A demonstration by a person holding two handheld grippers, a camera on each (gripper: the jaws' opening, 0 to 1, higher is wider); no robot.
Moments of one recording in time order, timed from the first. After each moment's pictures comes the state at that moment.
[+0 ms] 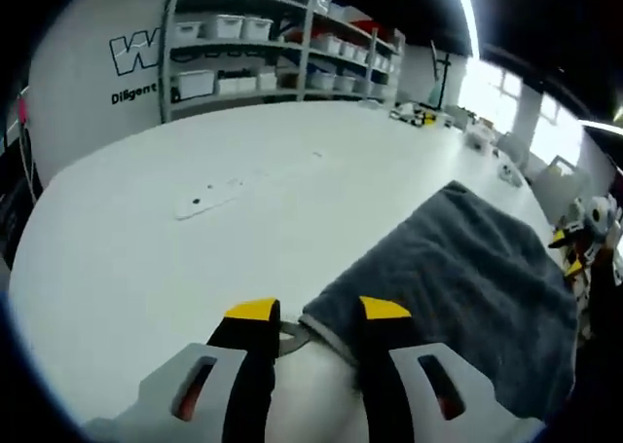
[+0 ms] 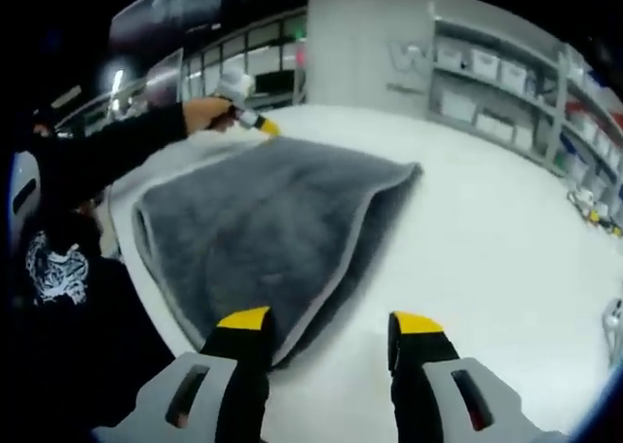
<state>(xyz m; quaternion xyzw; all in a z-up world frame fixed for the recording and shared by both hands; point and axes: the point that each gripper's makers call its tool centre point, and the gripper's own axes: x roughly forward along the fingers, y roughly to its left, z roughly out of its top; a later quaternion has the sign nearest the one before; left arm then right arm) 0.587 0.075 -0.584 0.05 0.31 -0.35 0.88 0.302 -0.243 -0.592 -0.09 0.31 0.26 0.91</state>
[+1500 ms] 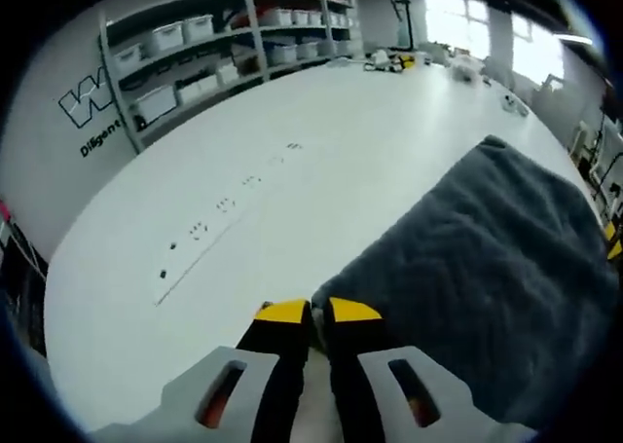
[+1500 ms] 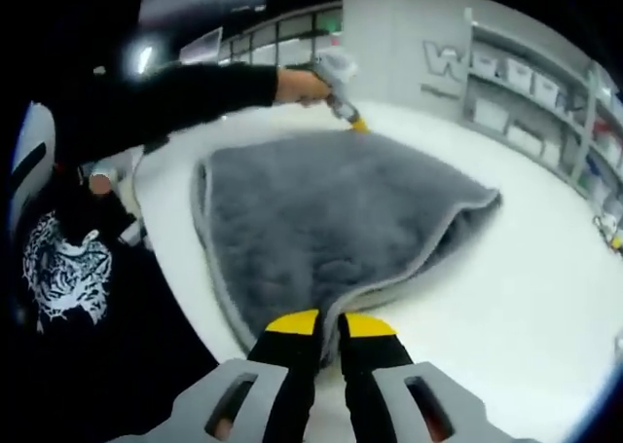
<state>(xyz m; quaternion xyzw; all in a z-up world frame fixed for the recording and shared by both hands) 0.666 0.023 -0.595 0.23 0.32 -0.38 0.84 0.273 -0.157 -0.604 -0.14 0.31 0.32 0.88</state>
